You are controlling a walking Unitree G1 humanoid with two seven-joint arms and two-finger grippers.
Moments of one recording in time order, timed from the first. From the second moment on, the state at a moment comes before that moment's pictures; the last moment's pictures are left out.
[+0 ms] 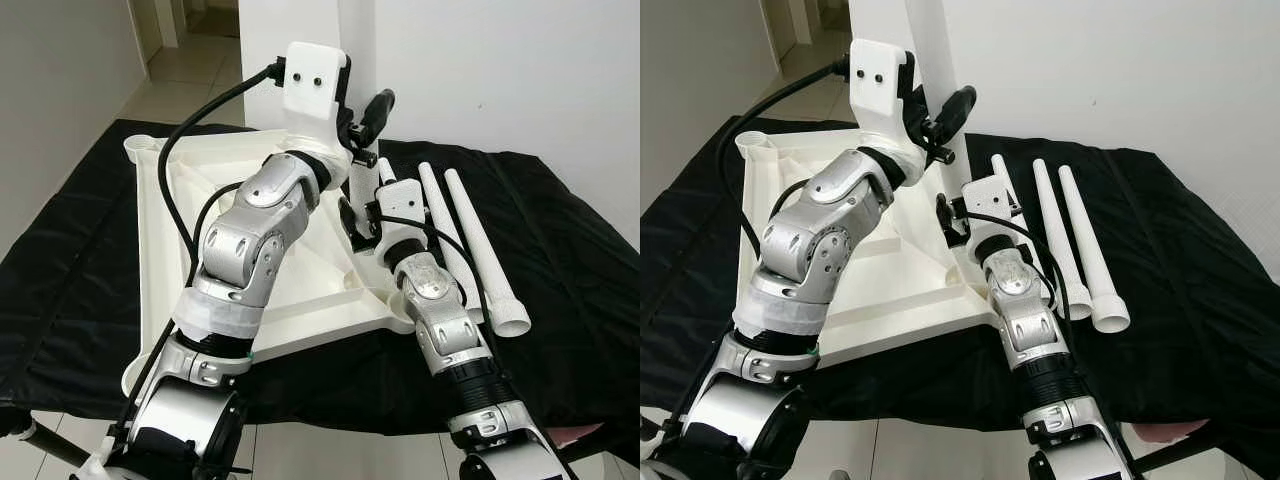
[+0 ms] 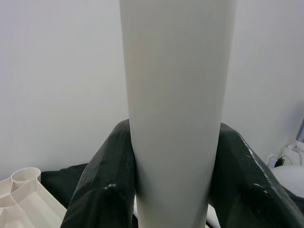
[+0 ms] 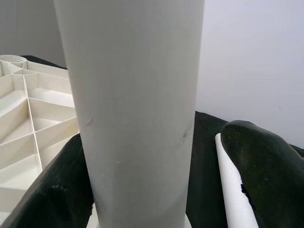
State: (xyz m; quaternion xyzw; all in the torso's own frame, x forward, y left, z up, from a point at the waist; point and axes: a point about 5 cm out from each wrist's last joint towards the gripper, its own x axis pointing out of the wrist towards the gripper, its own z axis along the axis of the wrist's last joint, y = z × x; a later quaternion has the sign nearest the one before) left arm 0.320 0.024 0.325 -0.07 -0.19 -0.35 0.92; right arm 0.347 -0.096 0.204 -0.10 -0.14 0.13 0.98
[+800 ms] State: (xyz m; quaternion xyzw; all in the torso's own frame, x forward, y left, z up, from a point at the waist) left arm 0.314 0.018 0.329 -0.06 -0.20 -0.35 0.91; right arm 0.350 -0.090 0.194 -0.07 -0.13 0.14 0.98
